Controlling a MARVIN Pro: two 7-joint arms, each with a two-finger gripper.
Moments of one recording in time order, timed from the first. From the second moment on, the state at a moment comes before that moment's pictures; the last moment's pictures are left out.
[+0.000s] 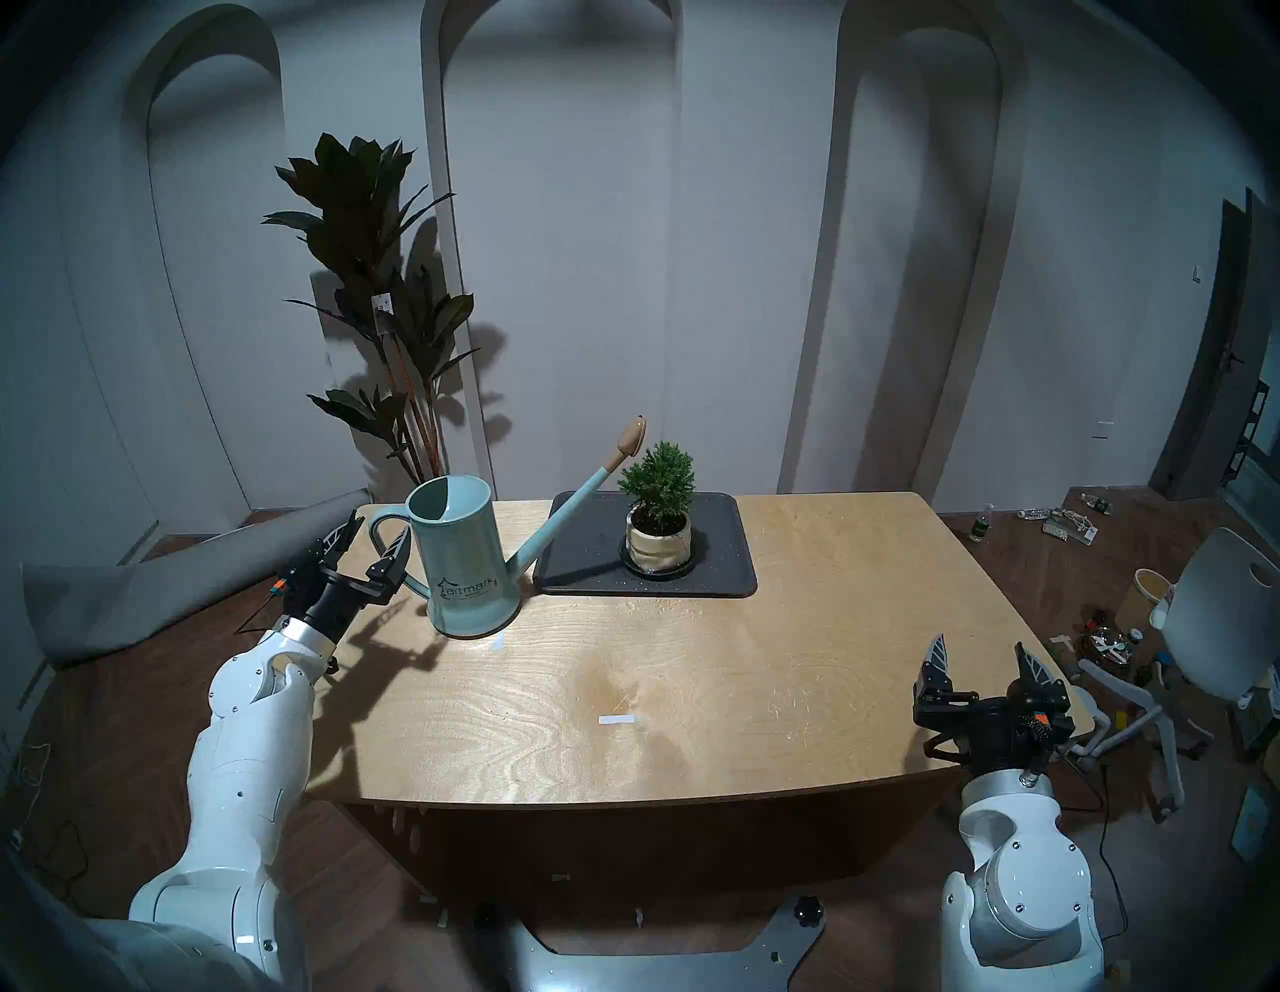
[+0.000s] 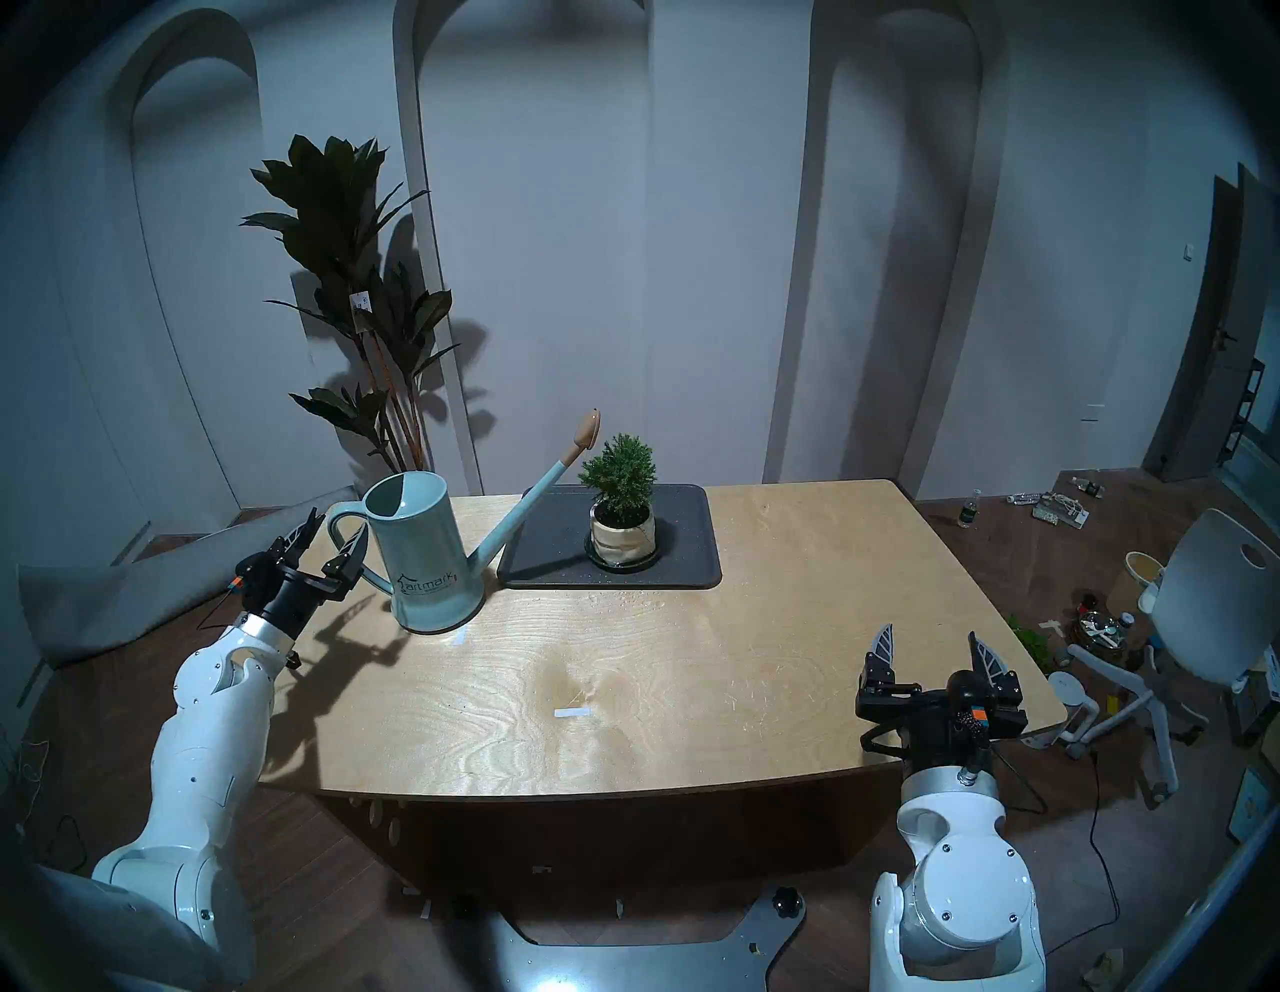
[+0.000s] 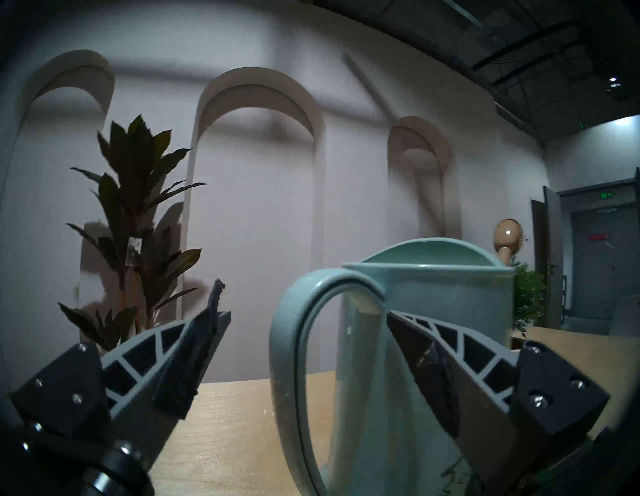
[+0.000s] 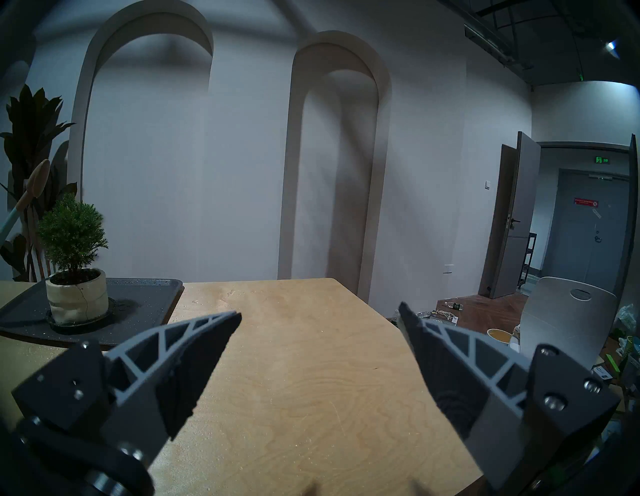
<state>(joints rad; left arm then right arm) 1.33 -1.19 -1.91 -0.99 -0.48 -0.41 -0.92 -2.24 -1.69 1.78 -2.20 -0.05 -0.04 -0.09</state>
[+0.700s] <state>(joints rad) 1.53 -1.15 -2.15 -1.26 -0.58 -0.31 -0.90 -2.23 -1.70 1.78 -2.20 -0.05 -0.04 -0.09</state>
